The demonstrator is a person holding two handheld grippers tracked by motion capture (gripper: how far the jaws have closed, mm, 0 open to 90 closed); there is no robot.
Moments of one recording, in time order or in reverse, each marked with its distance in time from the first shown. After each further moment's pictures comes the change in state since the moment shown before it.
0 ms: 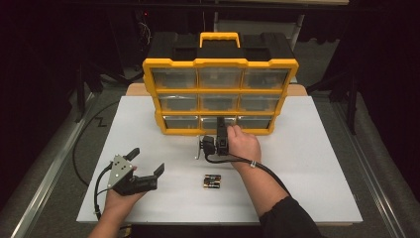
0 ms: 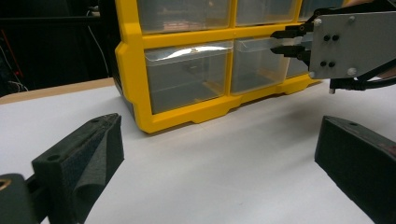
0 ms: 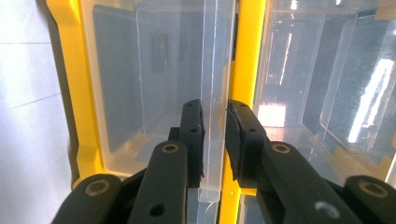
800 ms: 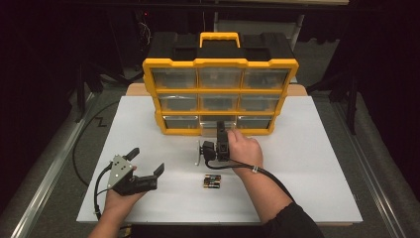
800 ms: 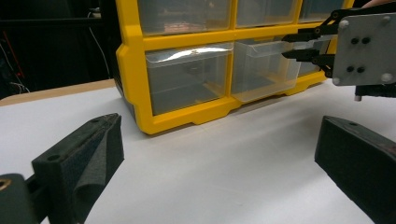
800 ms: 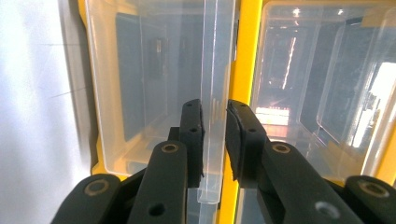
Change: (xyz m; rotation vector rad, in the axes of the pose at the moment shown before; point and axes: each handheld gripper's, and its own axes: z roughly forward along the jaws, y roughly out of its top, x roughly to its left) left arm 0.000 0.001 0.000 -0.004 0.003 0.001; right arm 0.000 -0.002 -0.020 -0.016 0.020 -0.012
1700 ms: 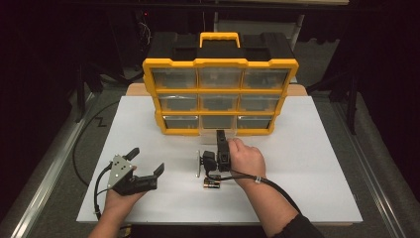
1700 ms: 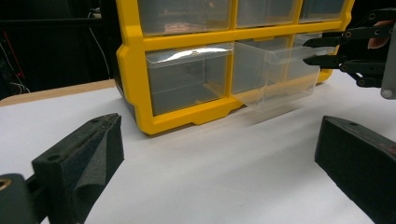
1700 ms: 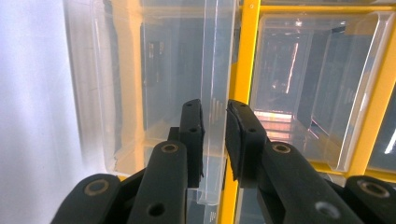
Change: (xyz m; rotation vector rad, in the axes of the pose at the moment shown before) left arm 0.000 0.000 0.000 -0.001 0.001 0.000; right arm 0.004 -0.002 -0.031 -0.024 0.019 0.001
